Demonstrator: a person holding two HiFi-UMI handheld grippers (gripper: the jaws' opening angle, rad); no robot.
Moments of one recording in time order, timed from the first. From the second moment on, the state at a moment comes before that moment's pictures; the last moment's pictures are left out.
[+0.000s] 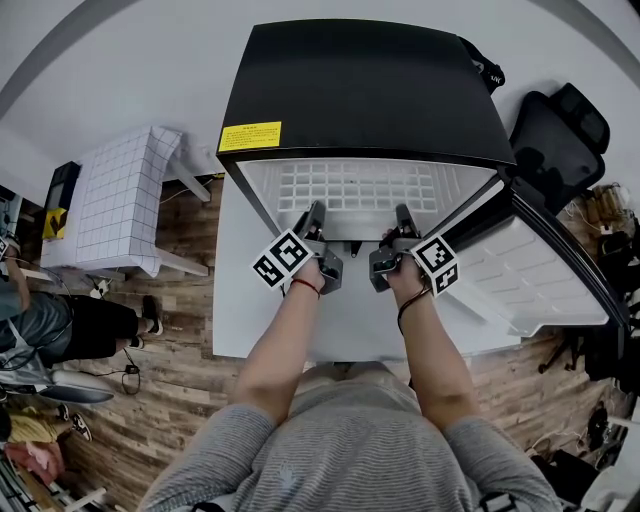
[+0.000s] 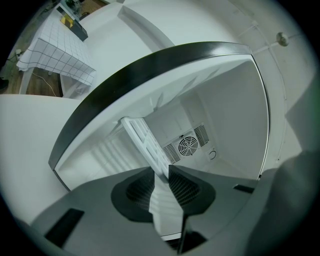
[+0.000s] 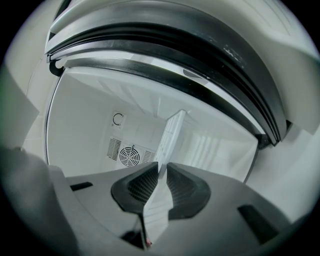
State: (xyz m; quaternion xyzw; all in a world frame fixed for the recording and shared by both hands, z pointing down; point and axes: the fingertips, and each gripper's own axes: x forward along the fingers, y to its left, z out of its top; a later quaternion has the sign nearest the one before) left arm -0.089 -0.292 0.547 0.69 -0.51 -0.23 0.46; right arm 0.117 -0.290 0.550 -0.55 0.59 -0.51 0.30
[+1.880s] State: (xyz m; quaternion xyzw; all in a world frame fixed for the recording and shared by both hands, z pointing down) left arm -0.089 -0.280 0.547 0.69 -0.50 -0.24 0.47; right arm 0.117 -0.277 0.550 -0.55 0.58 -0.51 0.31
